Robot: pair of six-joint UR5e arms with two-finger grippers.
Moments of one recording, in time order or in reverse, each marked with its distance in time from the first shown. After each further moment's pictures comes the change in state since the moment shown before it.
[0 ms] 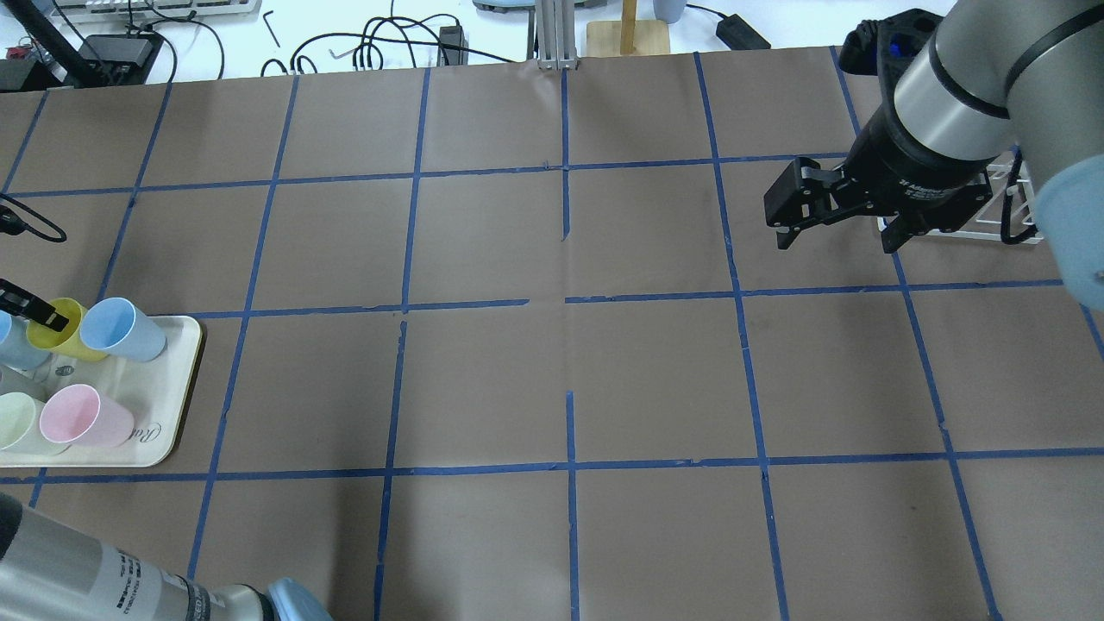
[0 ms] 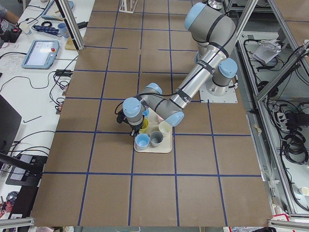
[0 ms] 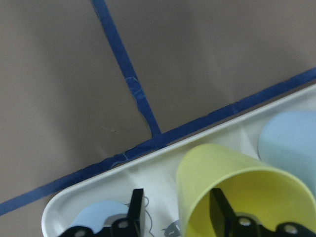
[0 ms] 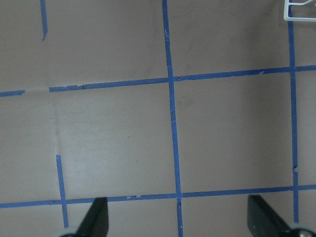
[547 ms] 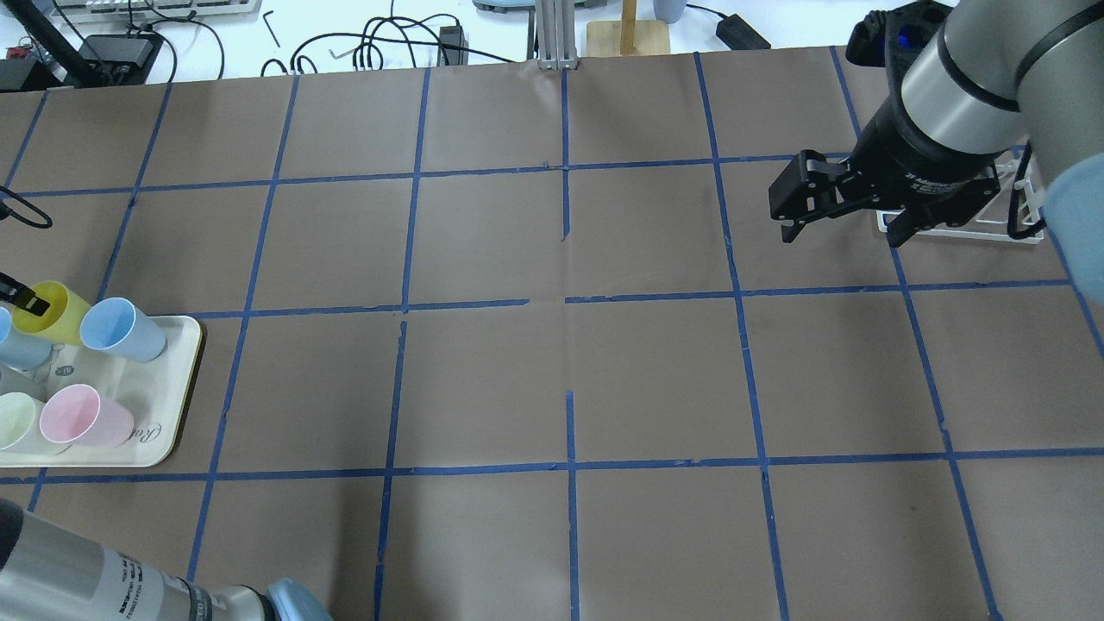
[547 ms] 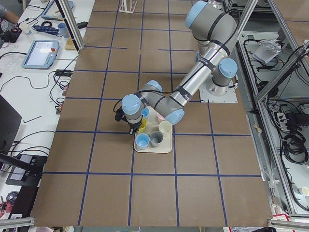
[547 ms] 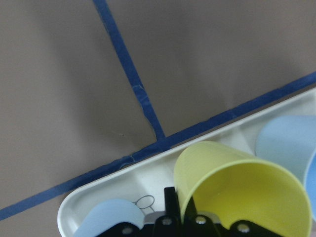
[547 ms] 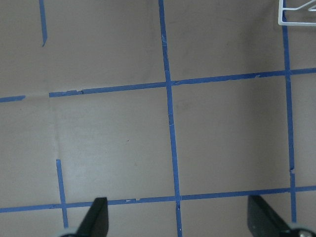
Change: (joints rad) left arm -0.002 0.031 0.042 -0.025 -0.023 0.004; right arm -0.004 -0.002 -0.011 -0.002 -0.001 0.005
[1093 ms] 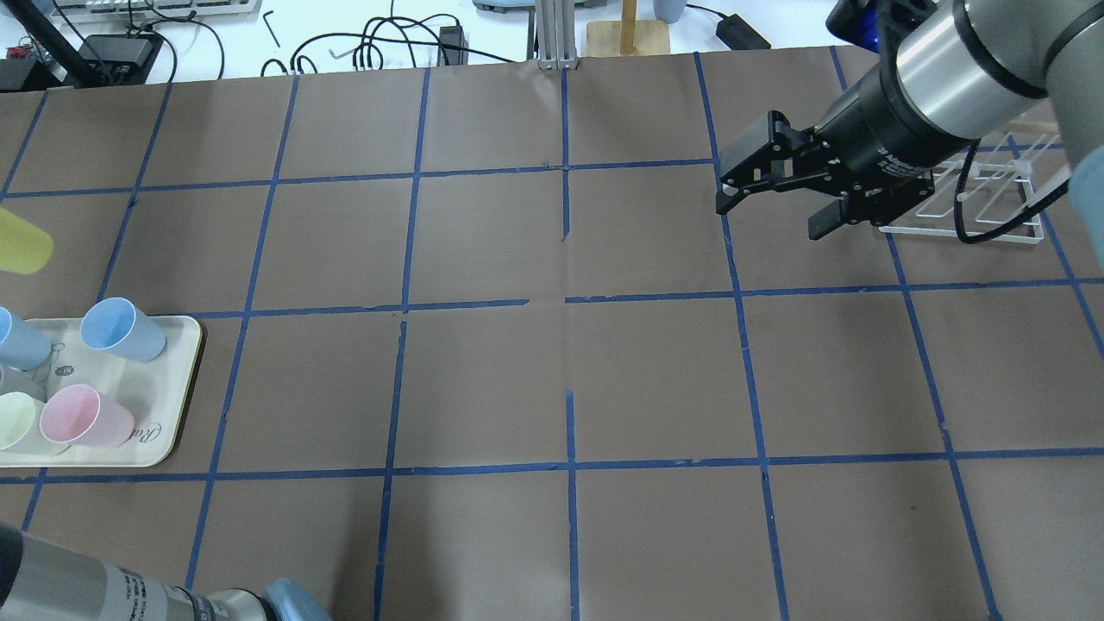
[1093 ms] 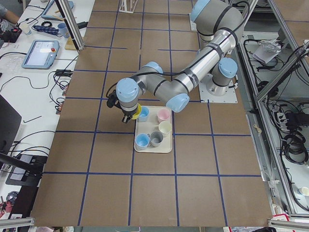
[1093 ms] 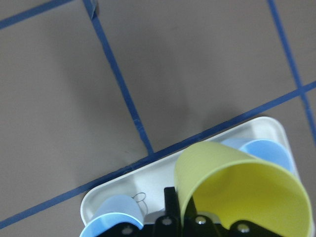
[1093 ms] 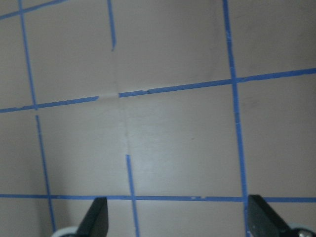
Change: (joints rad) left arm 0.001 0.086 0.310 -0.549 -0.236 -0.002; right arm -0.052 0.003 -0.005 0.014 0.415 0.017
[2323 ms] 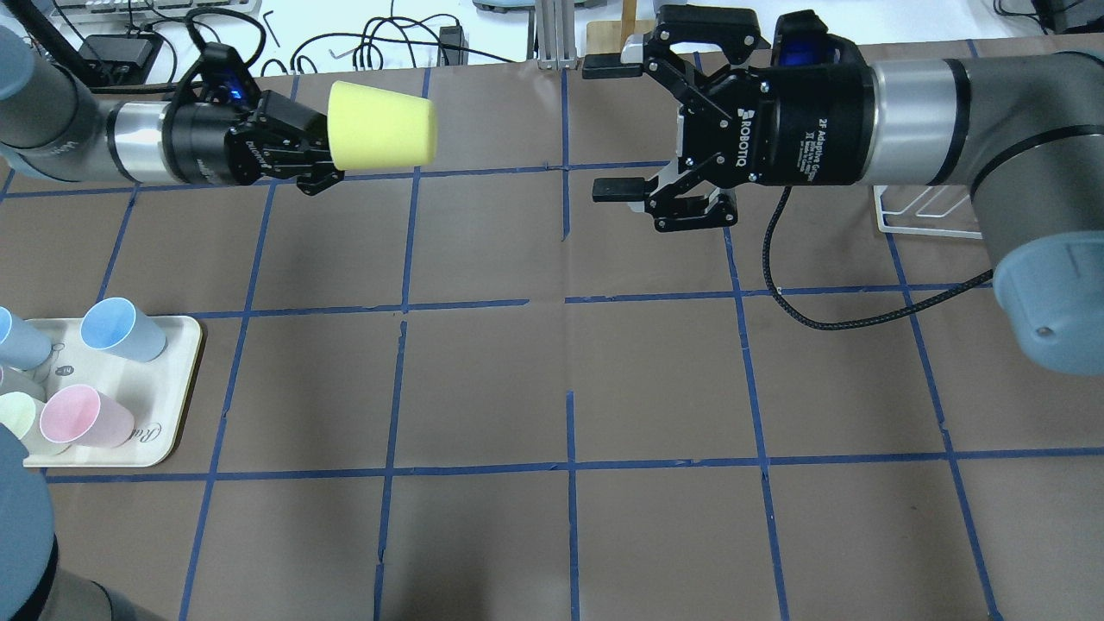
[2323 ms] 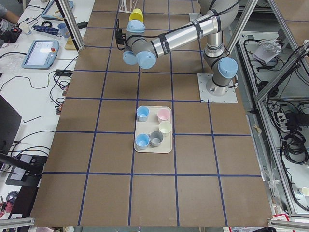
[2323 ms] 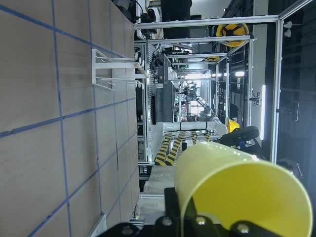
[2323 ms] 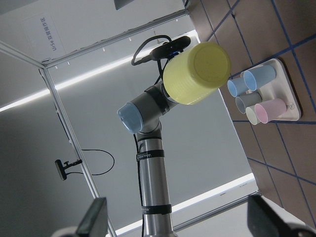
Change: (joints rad) left arm -0.491 0.061 -0.236 -0.960 -0.909 0.202; right arm -0.035 0.001 0.226 -0.014 1.029 0.170
